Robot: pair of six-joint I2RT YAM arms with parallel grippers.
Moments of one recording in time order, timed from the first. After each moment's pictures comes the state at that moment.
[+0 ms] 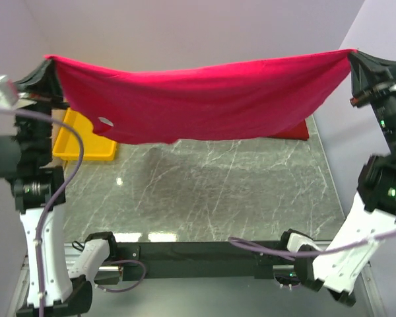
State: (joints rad) left arm 0.12 0.88 1.40 0.13 0.13 -0.25; right arm -0.44 1.12 2.06 -0.42 -0.70 0.11
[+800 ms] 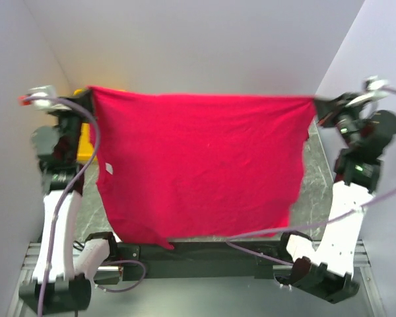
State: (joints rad) left arm 0.11 0.86 1.06 0.22 0.13 -0.39; right arm -0.45 0.97 1.40 -0.24 -0.67 0.31
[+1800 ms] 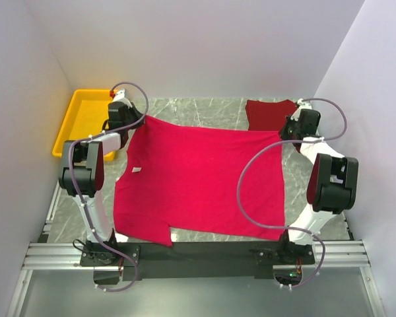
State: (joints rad) left arm -0.05 1.94 1.19 0.41 0.16 -0.45; right arm -0.18 1.72 1.07 0.05 -0.20 0.13
